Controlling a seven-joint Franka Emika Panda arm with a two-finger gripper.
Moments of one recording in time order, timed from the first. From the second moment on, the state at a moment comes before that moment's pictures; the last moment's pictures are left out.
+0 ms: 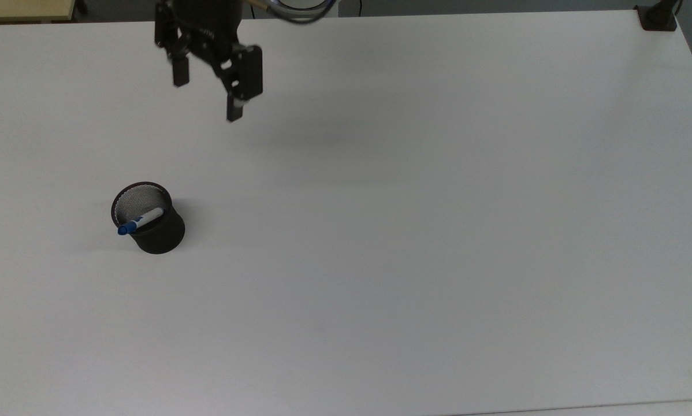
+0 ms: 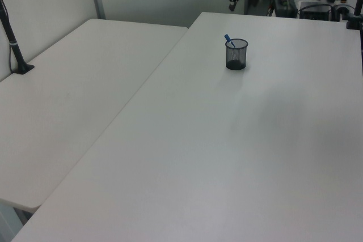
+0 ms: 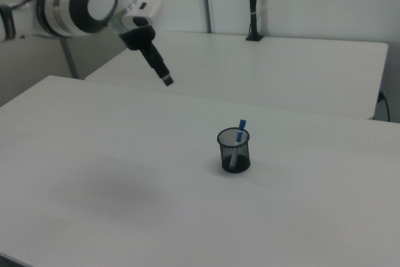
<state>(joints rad) -0.16 0.04 0.13 -1.71 -0.16 2.09 0.69</state>
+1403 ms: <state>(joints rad) -0.08 0.02 0.04 -1.67 0.00 1.81 -0.11</state>
